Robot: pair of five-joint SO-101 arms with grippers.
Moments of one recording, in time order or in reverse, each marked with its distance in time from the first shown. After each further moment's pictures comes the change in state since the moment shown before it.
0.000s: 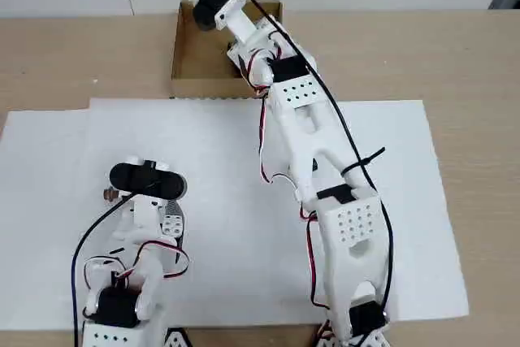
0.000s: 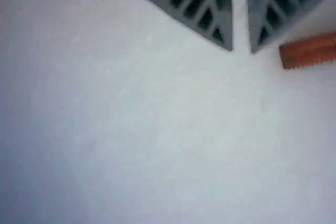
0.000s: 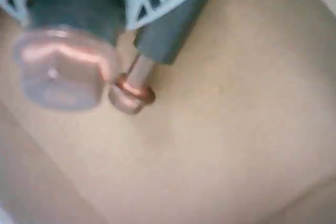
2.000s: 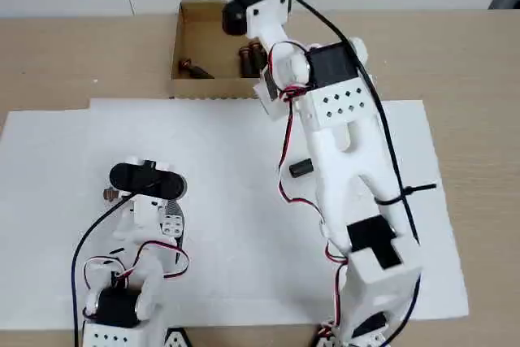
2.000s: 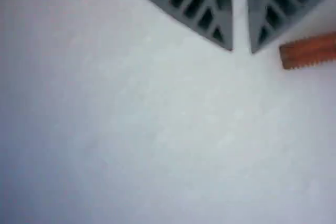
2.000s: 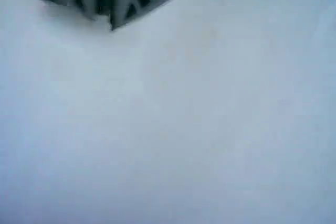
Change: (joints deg) left arm 0.0 0.0 0.0 0.0 0.0; right arm 0.0 -31.7 8.5 56.5 -16.8
